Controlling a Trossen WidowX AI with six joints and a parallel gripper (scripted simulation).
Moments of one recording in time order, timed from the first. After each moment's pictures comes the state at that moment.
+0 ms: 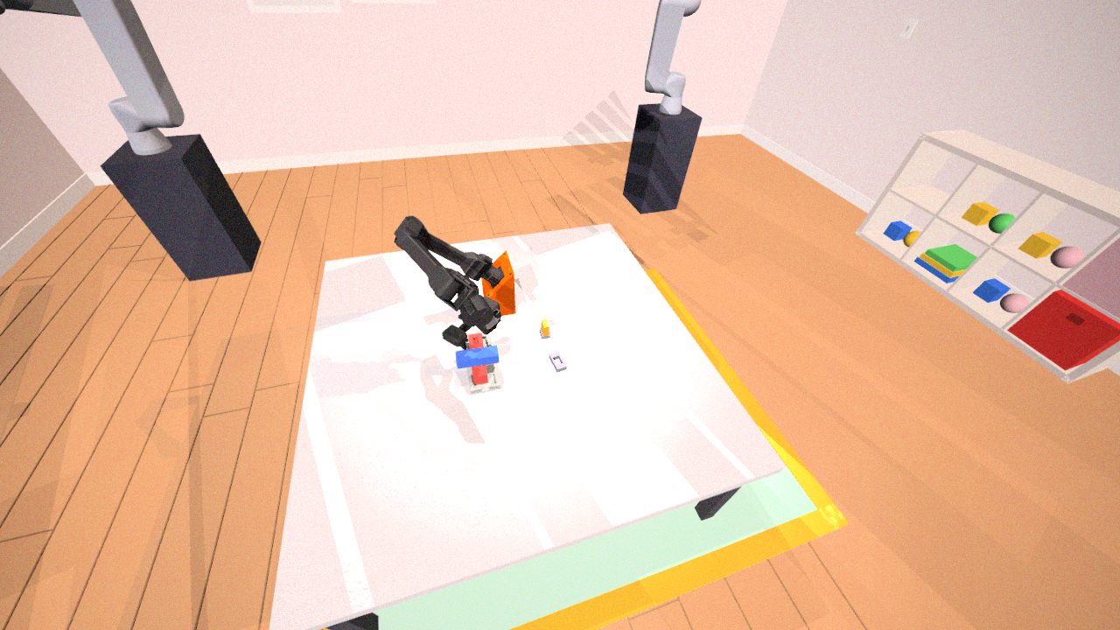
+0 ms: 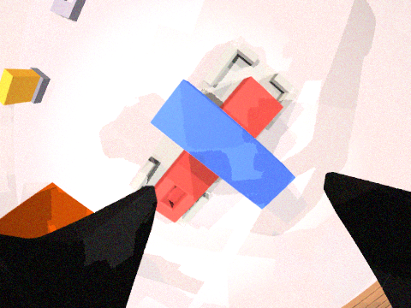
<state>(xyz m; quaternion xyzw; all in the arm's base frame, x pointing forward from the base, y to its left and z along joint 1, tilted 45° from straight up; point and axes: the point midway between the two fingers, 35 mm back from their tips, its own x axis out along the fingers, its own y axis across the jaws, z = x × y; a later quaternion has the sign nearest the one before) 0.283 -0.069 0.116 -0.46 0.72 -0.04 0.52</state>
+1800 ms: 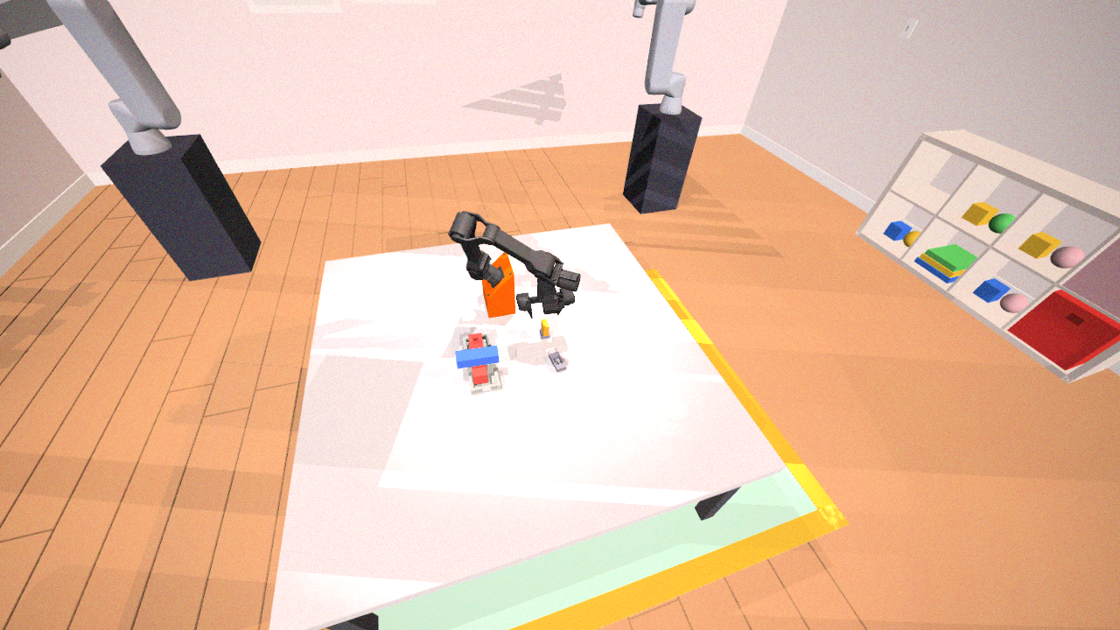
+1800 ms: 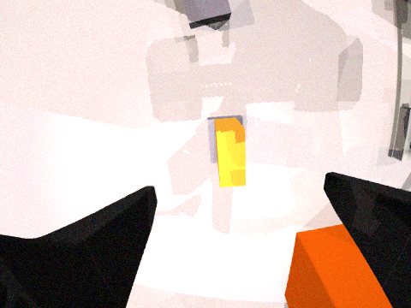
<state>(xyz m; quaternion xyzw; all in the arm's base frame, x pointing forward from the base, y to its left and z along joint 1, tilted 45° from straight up) 0.193 0.076 -0.099 -0.23 0.66 -0.30 0.65</state>
